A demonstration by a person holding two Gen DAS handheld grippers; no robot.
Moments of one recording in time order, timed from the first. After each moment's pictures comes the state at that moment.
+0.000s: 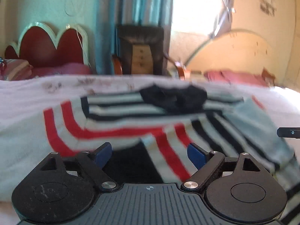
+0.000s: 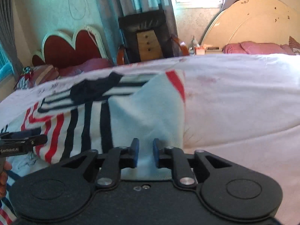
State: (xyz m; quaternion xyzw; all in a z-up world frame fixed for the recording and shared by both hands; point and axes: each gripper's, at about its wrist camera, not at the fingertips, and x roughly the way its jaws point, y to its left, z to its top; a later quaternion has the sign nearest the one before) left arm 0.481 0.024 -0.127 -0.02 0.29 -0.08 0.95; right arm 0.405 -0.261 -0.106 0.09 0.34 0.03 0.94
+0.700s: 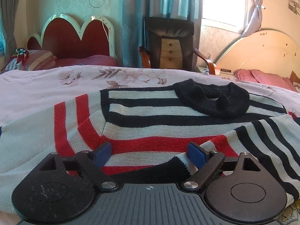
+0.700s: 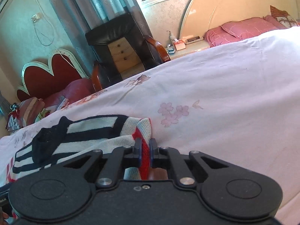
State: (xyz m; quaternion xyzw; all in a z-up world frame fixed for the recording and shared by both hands) left arm 0.534 0.025 -0.159 -0.01 0.33 0.02 0.95; right arm 0.507 -0.339 -0.143 0.19 0.34 -0.02 0.92
